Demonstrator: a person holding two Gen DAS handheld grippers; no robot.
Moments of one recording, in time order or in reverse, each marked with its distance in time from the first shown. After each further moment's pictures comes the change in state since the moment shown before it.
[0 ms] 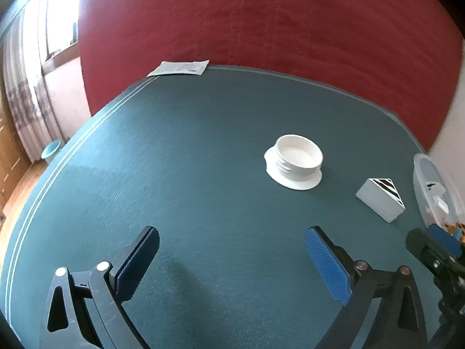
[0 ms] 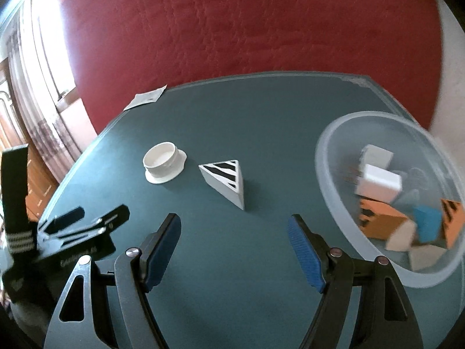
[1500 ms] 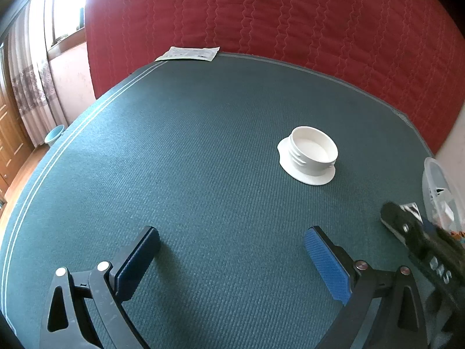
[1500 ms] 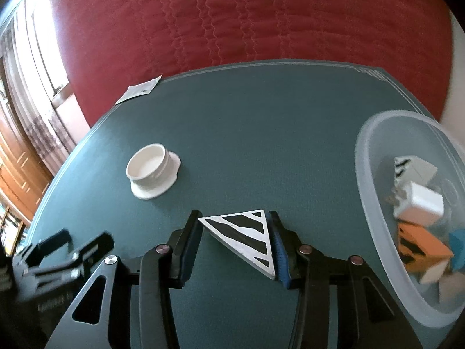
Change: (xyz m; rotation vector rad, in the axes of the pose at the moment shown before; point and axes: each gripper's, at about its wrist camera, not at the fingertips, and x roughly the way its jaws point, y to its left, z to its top) left arm 0.006 0.006 -0.001 -0.038 0.054 0.012; right arm 0.050 0.006 0.020 -0.003 0.049 -0.003
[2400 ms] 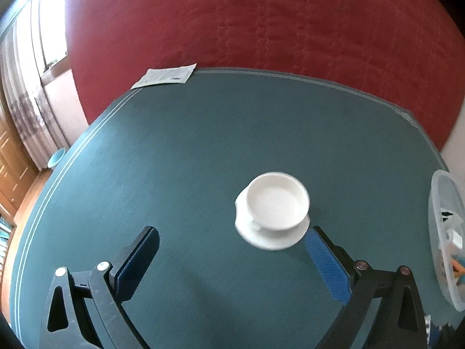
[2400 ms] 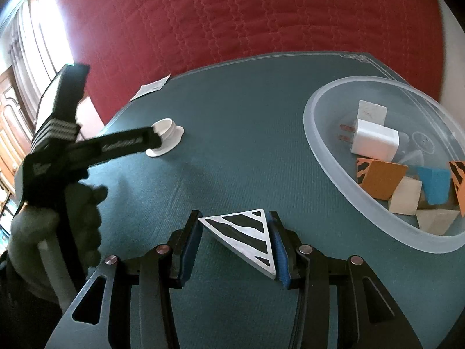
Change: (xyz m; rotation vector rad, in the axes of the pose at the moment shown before) left arm 0.019 -0.062 0.041 0.086 -0.026 0.060; right arm -0.050 -0.031 -0.050 0.029 -0.006 0.078
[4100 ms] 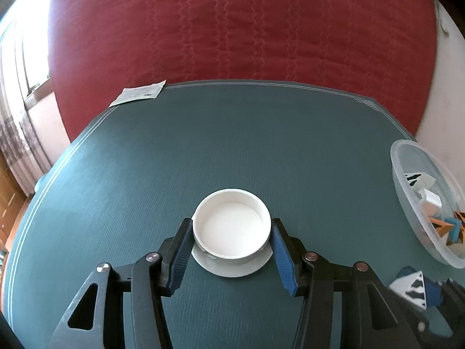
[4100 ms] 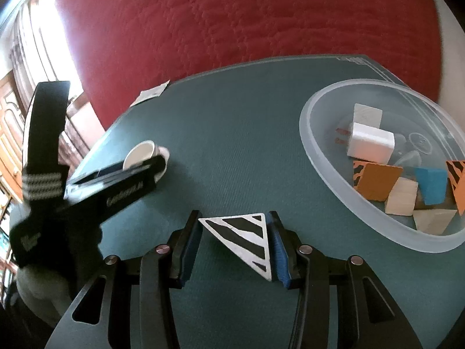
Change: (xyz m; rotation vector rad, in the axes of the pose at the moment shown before) left arm -0.010 -0.003 -0.023 0.115 -0.087 -0.115; right arm -0.003 -0.005 0.004 0.021 -0.027 0.011
